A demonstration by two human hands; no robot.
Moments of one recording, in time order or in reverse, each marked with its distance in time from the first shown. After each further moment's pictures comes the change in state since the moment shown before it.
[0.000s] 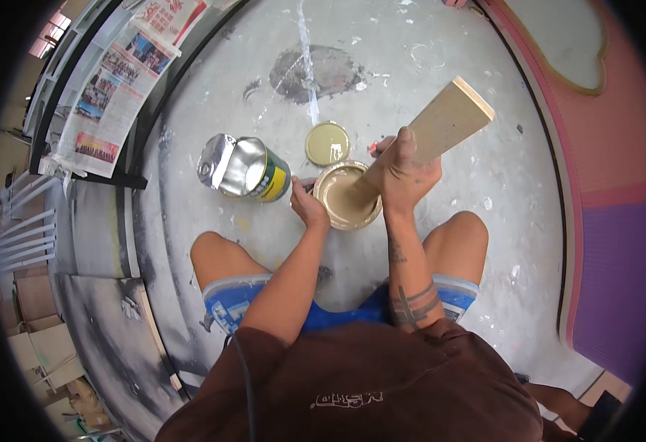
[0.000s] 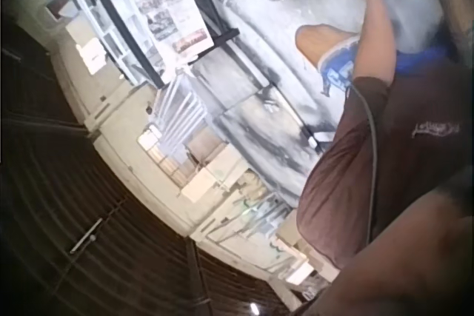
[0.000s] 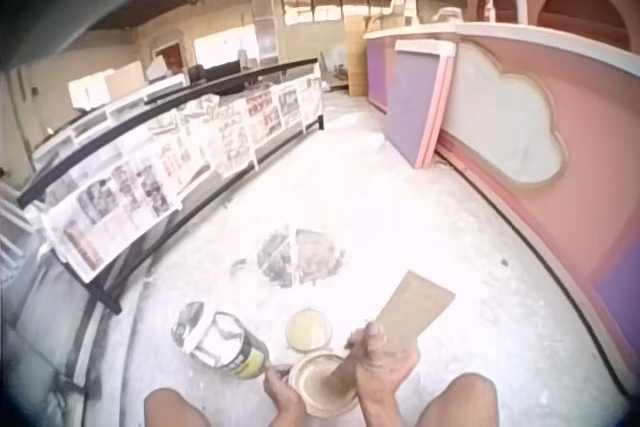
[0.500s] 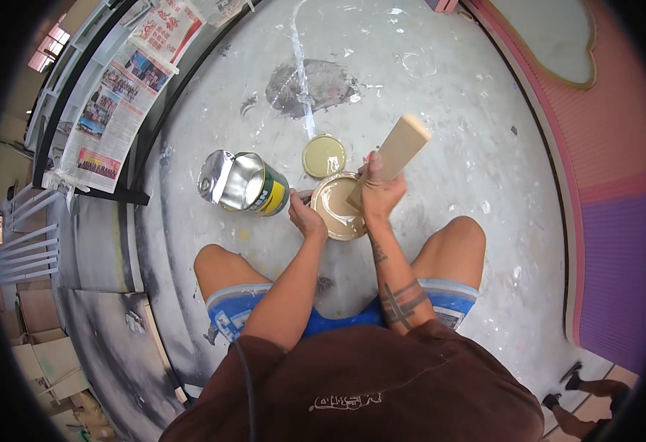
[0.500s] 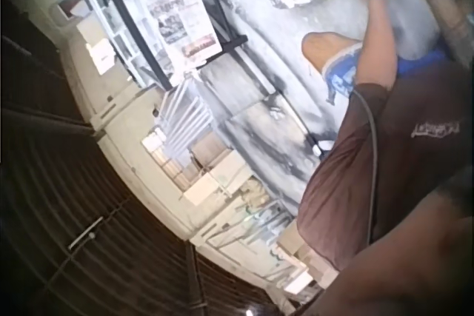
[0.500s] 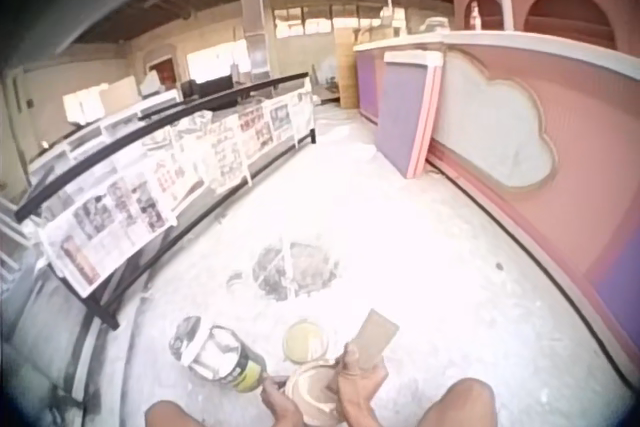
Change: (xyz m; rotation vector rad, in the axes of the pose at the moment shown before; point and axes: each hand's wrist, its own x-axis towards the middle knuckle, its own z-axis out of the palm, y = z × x) left_hand 0.001 -0.004 0.006 0.013 -0.017 -0.014; right_hand -0.013 0.085 -0.018 -0.198 0.072 -0.016
